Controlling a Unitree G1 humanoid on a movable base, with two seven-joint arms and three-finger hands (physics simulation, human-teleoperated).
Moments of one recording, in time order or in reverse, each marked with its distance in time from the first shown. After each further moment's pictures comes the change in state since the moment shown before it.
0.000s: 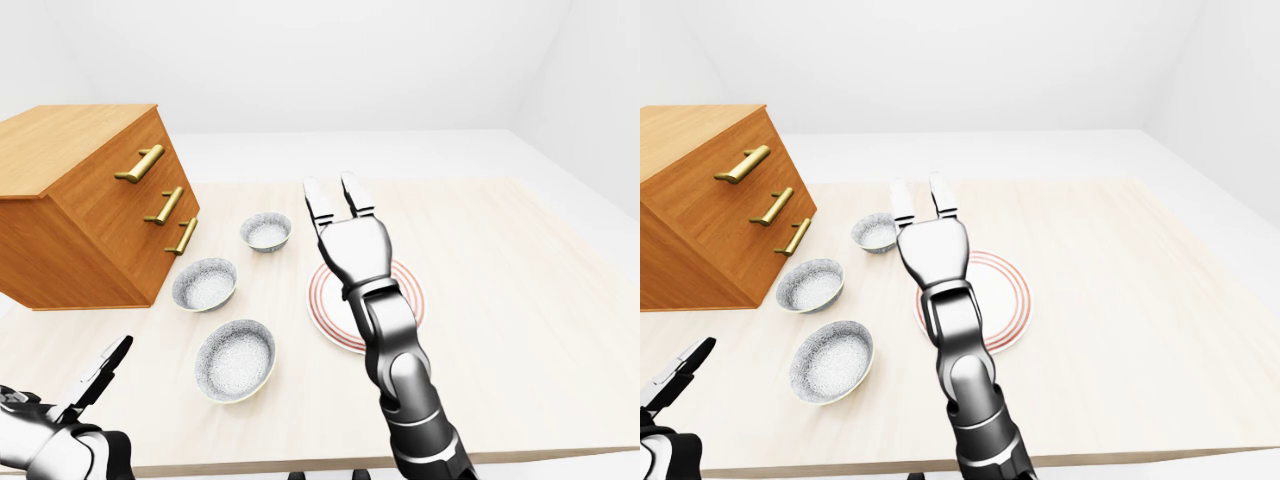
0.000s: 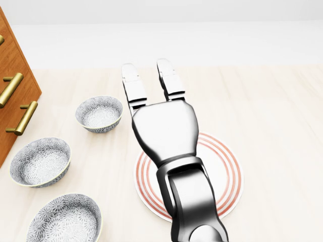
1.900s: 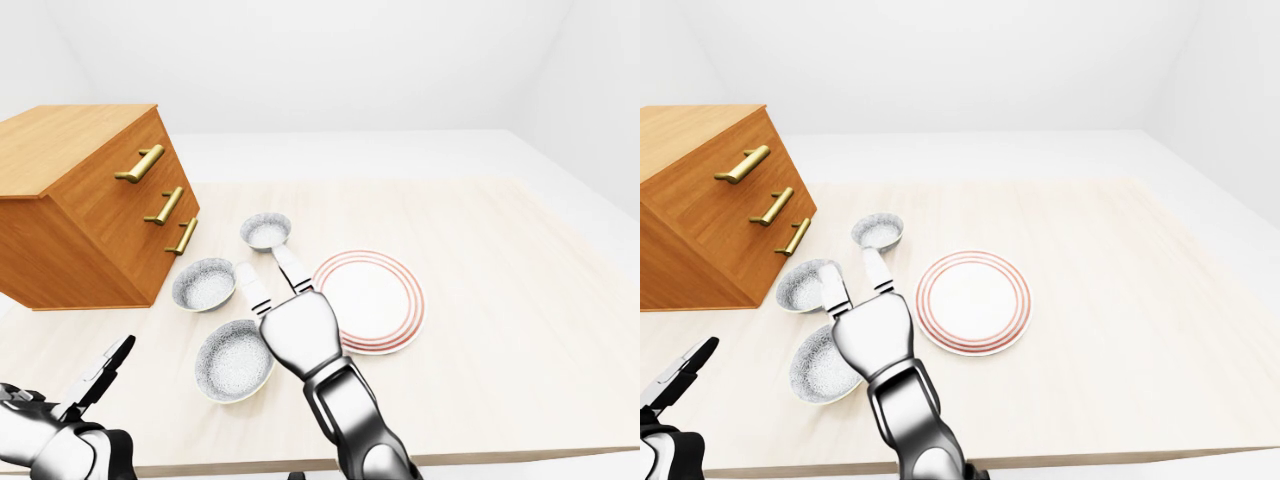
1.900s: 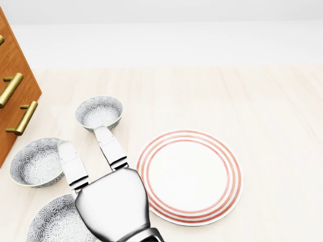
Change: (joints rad) left arm -0.003 0.004 -0.007 0.016 -0.007 0.000 0.000; right arm 0.332 -0.008 0.422 -0.080 -0.108 0.000 0.060
